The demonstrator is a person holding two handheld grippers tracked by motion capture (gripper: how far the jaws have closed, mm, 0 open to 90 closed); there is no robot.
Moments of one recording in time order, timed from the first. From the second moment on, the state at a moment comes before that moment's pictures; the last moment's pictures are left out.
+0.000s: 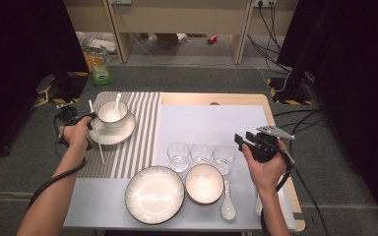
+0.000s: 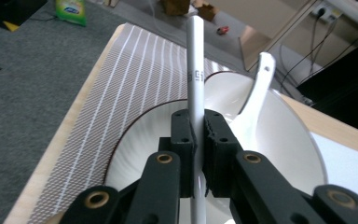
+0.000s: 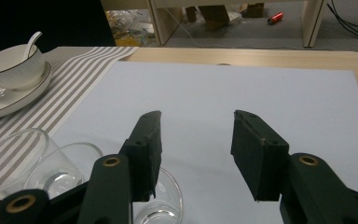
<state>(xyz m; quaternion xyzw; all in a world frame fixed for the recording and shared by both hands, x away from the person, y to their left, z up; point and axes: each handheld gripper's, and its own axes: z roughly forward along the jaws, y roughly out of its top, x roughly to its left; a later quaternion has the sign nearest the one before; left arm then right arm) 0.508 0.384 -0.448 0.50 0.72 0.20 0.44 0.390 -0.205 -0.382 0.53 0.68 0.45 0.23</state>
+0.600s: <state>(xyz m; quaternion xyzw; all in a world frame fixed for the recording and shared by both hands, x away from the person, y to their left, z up) 0.517 0.389 -0.463 0.51 0.74 0.20 0.40 0.391 -0.204 -0.382 0.53 0.68 0.45 0.23</state>
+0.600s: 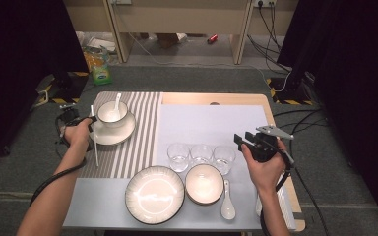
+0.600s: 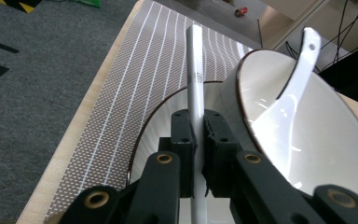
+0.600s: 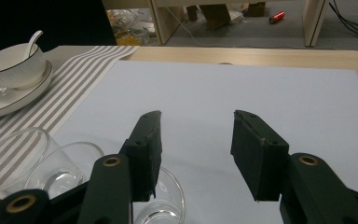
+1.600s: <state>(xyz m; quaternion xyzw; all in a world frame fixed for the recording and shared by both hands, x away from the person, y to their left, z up) 0.525 0.387 -0.474 0.52 0.74 0.19 0.37 0.390 -0.204 -0.382 0.53 0.68 0.45 0.23</state>
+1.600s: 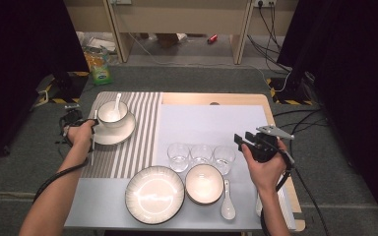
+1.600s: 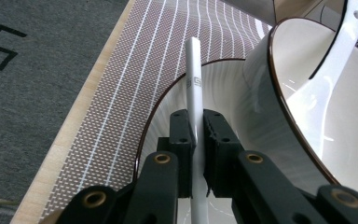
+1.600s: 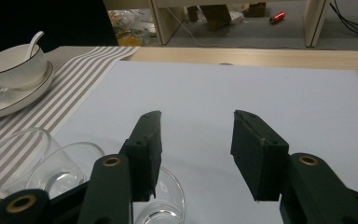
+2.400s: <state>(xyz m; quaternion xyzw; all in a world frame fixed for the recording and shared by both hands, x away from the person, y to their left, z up) 0.495 0.390 -0.463 0.55 0.72 0.19 0.37 0.389 -0.204 -0.381 0.53 0.68 0.45 0.23</state>
